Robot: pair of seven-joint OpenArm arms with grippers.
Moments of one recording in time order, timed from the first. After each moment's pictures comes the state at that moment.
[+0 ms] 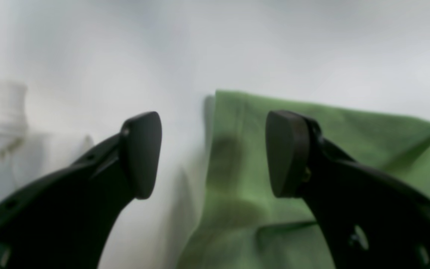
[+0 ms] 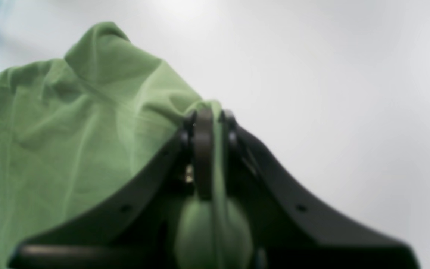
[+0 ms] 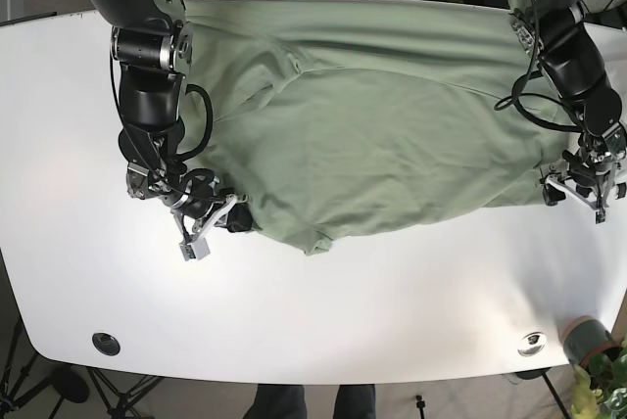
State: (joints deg) left arm -23.3 -22.9 -34.0 46.7 3.0 -28.9 27.6; right arm 30.6 5.3 13.4 36.2 11.3 38.8 -25.1
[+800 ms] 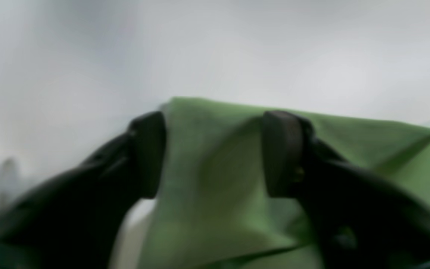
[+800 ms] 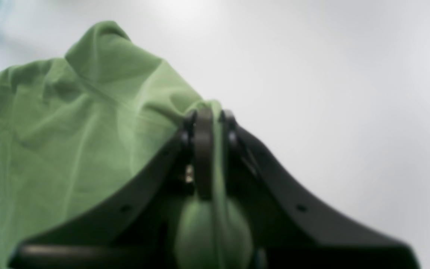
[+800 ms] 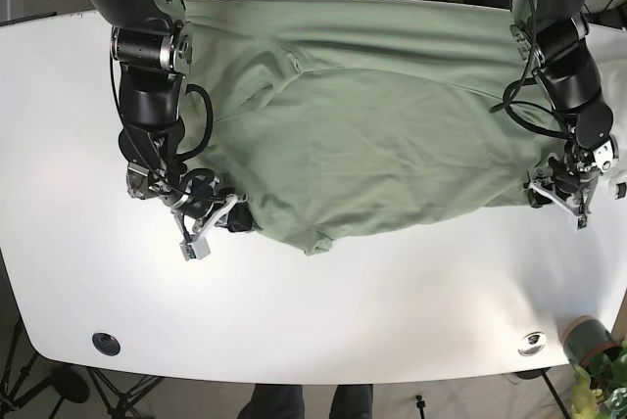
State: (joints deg) left arm -26.9 -22.9 -28.4 37.0 2.3 -28.5 25.0; right arm 30.6 5.2 13.4 36.2 11.3 38.8 -25.1
